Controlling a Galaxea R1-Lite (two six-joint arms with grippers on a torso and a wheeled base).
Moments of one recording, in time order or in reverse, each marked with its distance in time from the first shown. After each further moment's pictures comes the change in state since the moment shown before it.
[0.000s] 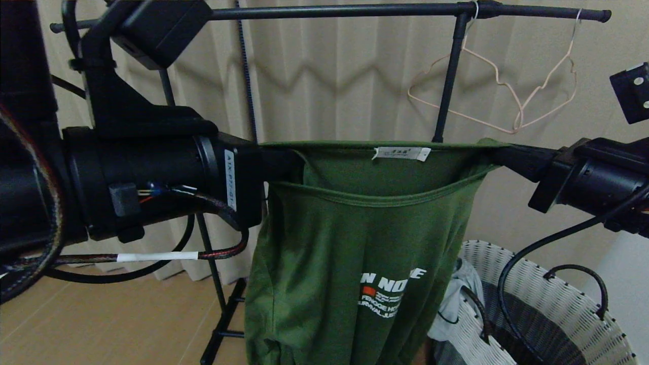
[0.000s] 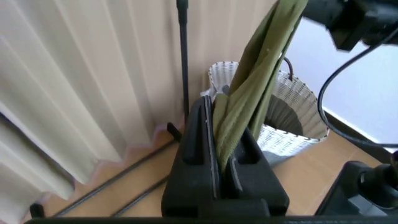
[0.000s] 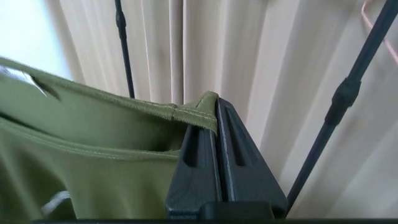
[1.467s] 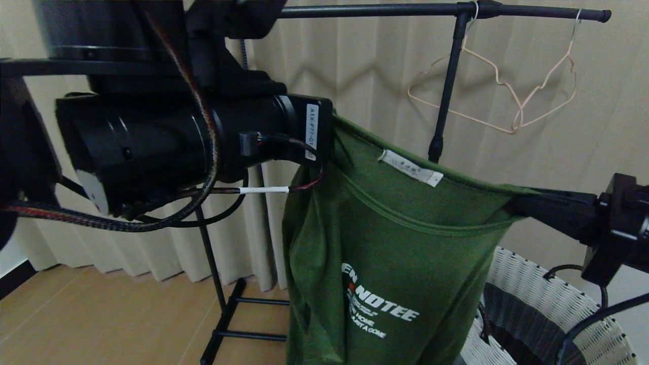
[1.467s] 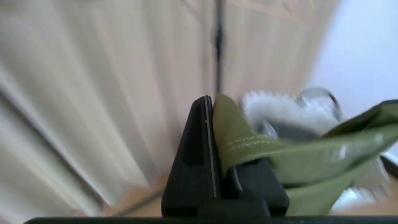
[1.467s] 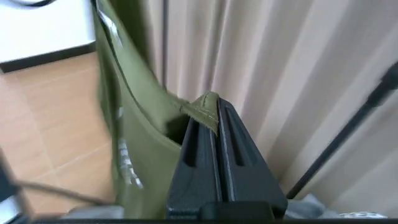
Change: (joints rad) left arm -0.017 0.210 -0.196 -0.092 0.163 0.062; right arm 0.090 -0.191 0.097 0.213 0.055 -0.088
